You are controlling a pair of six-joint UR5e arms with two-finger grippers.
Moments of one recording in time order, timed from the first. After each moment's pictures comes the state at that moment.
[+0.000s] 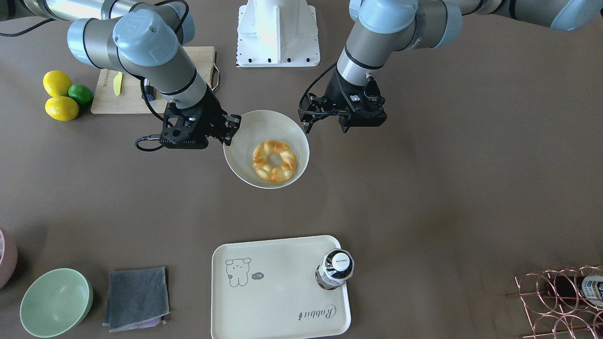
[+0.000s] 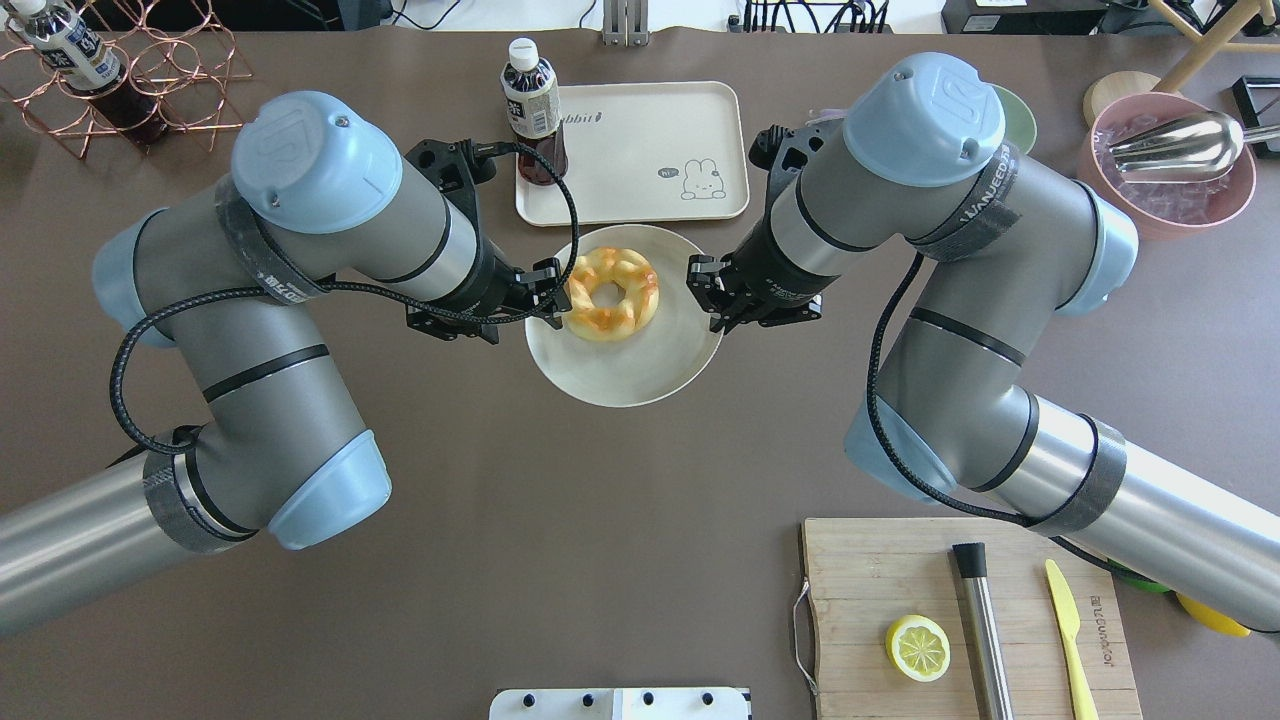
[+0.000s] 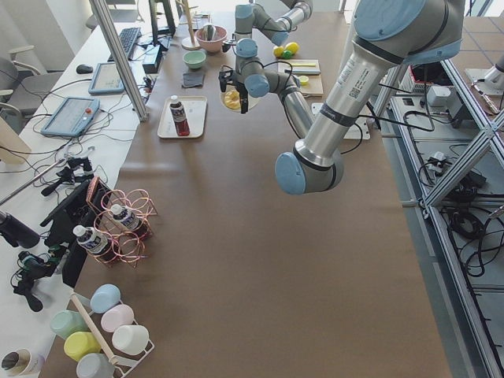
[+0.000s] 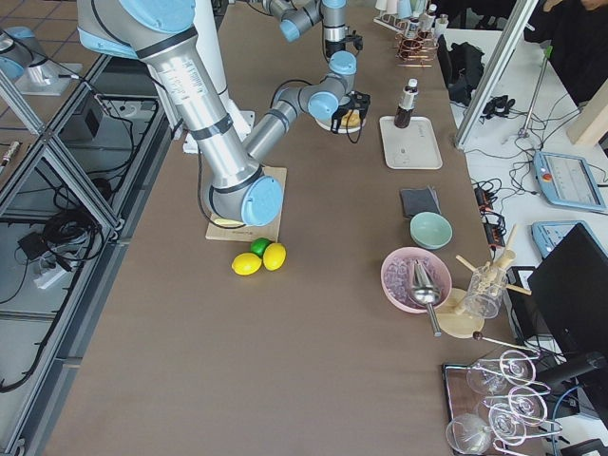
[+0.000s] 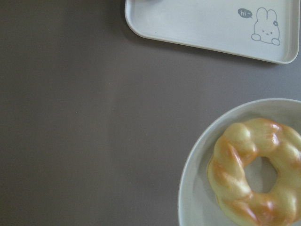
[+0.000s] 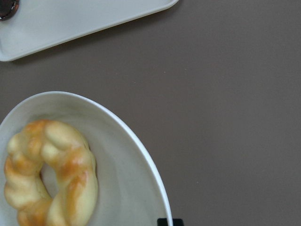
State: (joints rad) left arm -0.66 -2.21 -1.81 -1.68 -2.00 -1.36; right arm 0.69 -0.99 1.74 -1.45 2.13 1.32
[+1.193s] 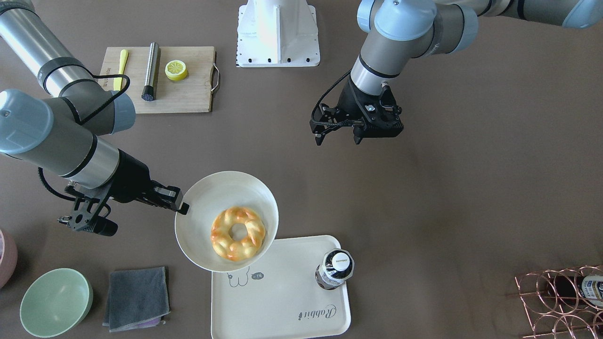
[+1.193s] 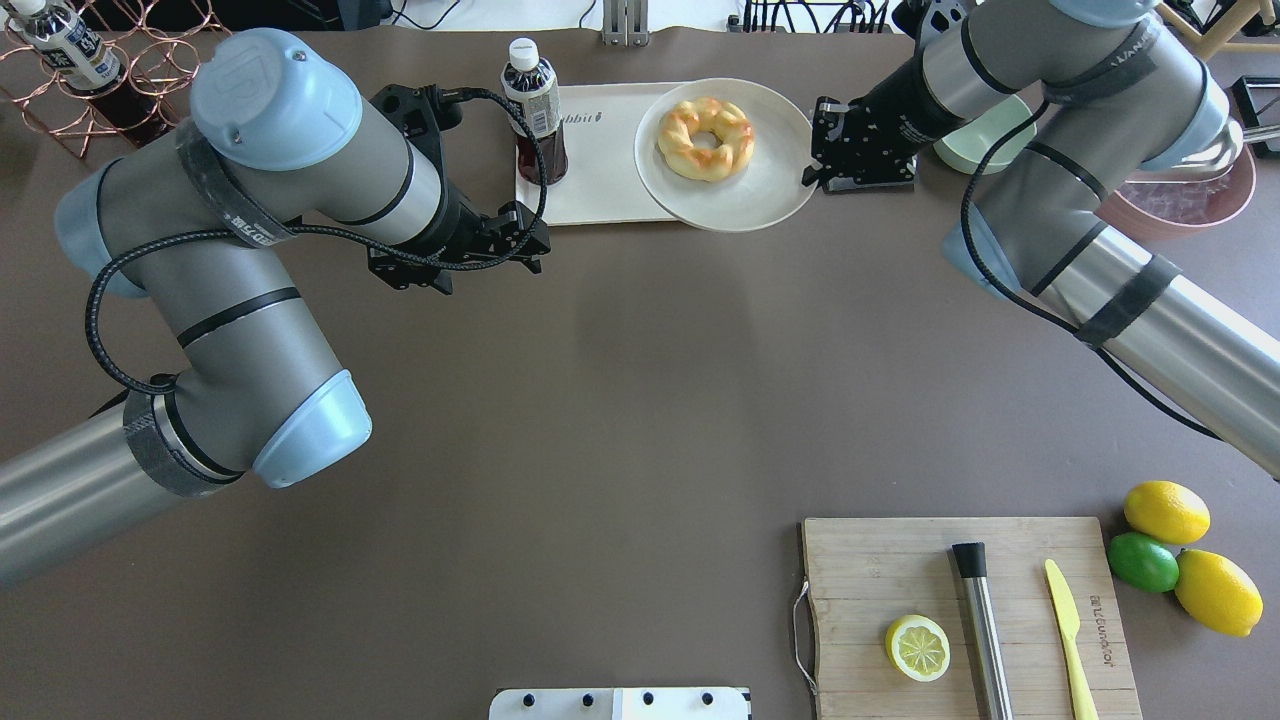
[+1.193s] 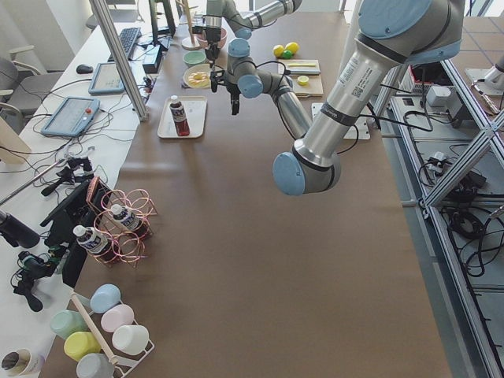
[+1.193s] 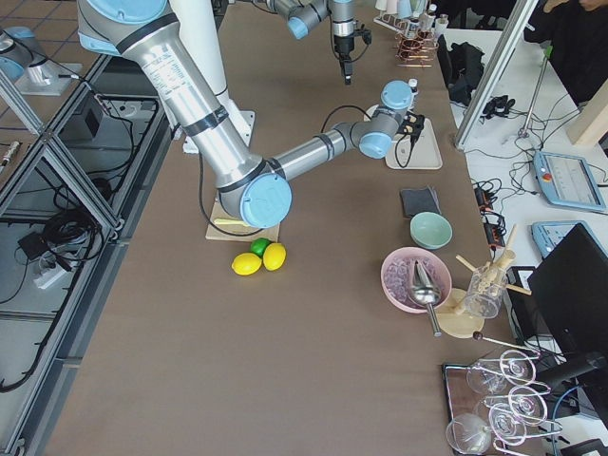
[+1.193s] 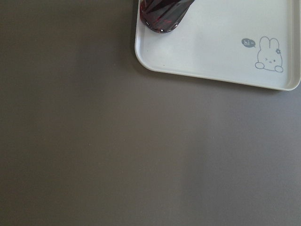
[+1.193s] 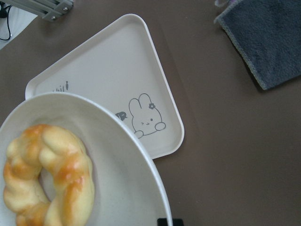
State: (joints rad) left arm -0.72 -2.21 -1.78 -1.69 -2.01 -1.31; right arm 0.97 -0.93 1.35 -0.92 2.35 1.46
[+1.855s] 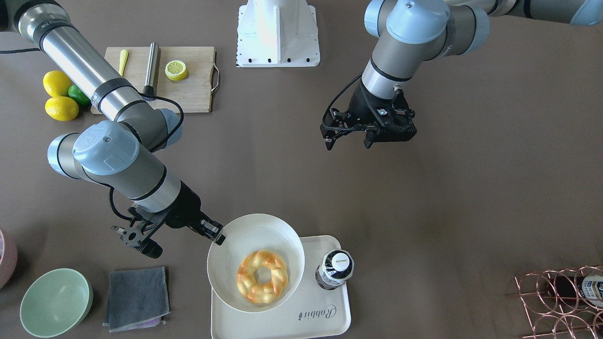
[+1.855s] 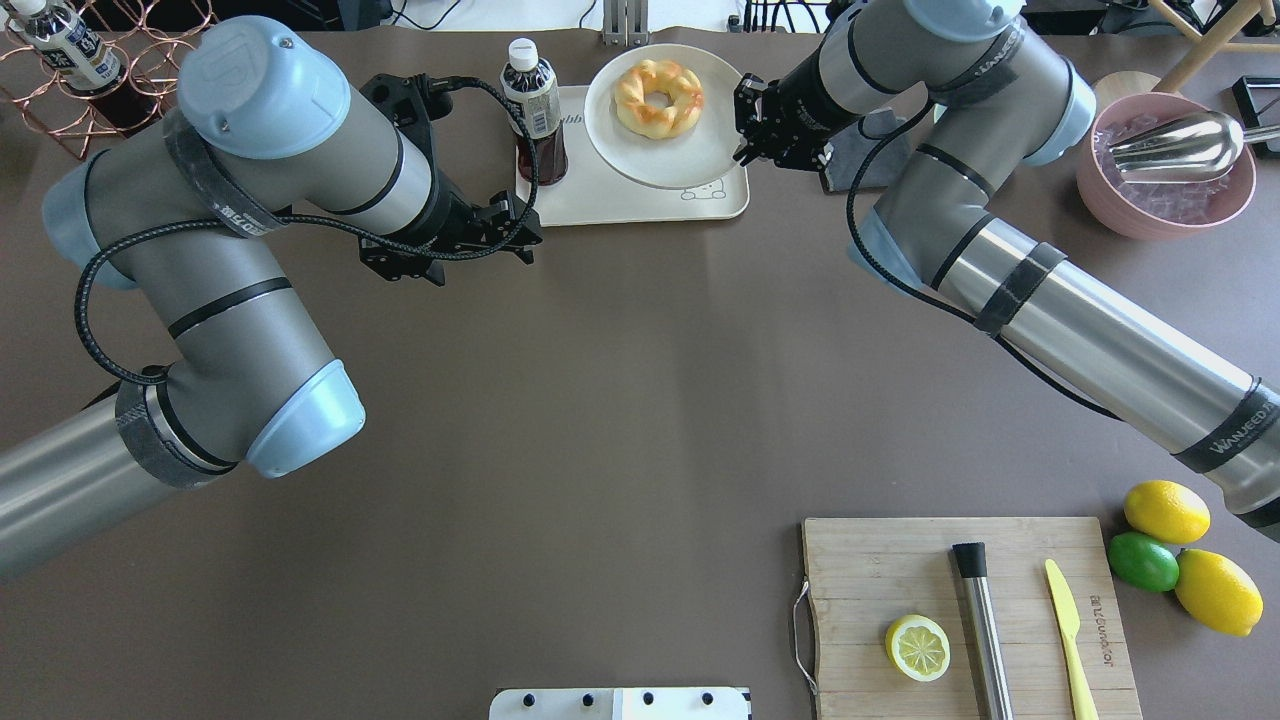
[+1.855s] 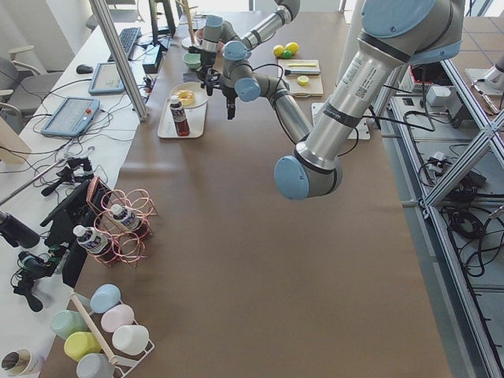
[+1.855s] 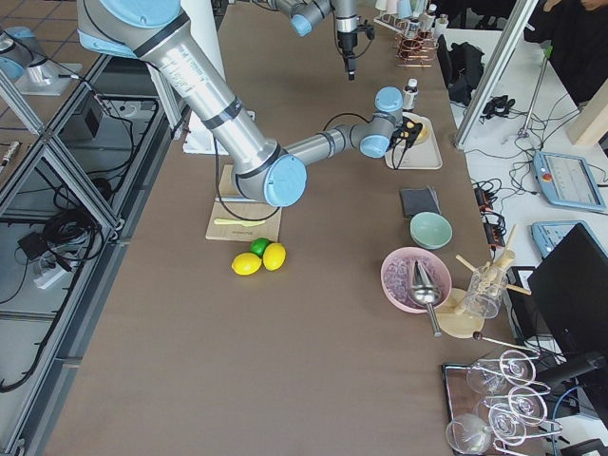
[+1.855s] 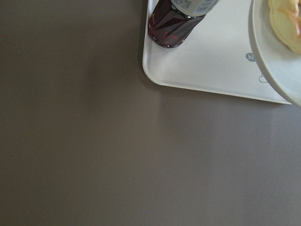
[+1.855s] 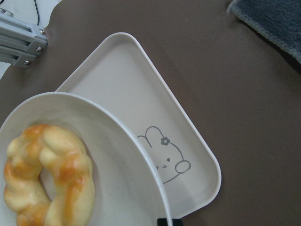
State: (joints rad) left arm -0.76 -2.17 -1.79 -1.68 -2.02 -1.28; right arm 0.85 -0.80 1.12 -0.77 2.08 1.73
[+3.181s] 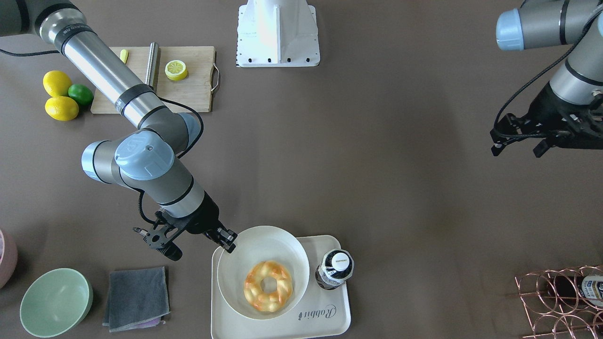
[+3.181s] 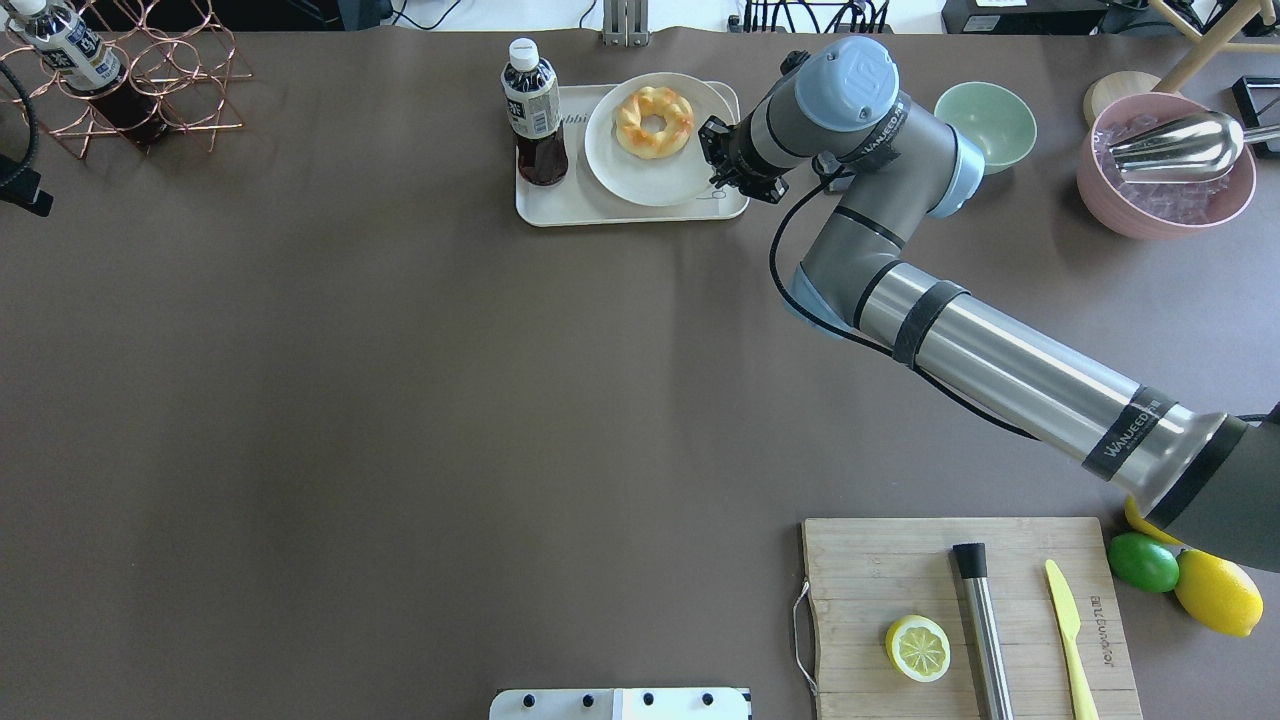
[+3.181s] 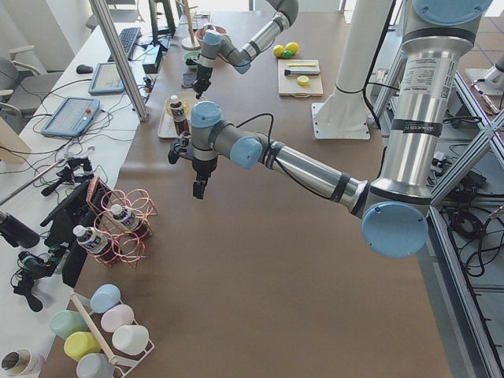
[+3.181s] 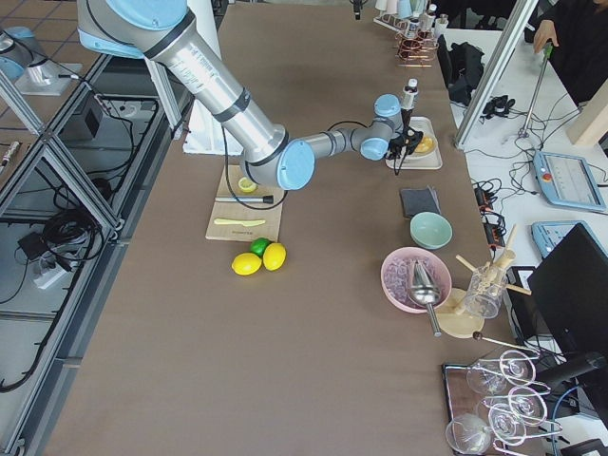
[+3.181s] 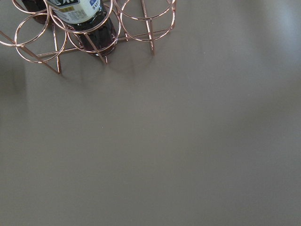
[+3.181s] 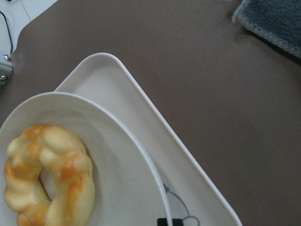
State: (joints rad) left arm -1.25 -1.71 -1.84 -1.67 -2.21 -0.42; right arm 0.79 -0.69 0.90 -0.74 1.91 1.77
